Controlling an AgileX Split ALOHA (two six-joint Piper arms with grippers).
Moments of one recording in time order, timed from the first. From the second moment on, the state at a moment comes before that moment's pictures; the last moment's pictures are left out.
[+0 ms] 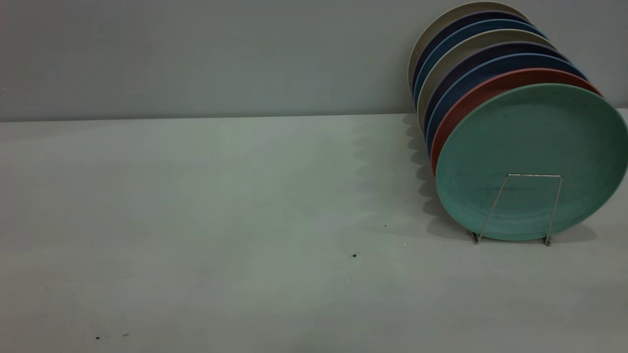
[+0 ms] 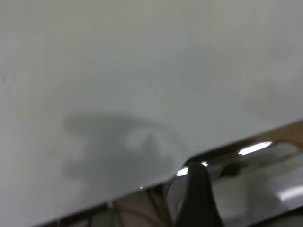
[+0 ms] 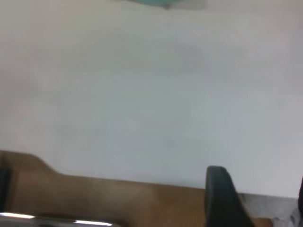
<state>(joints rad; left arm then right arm) 0.03 0.92 -0.92 -0.23 1.16 0.29 -0.02 0.38 -0.57 0.04 1.17 -0.14</state>
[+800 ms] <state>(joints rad) 0.03 0.58 -0.49 -0.12 1.11 0.16 0.05 0.34 -0.47 0.01 1.12 -0.08</state>
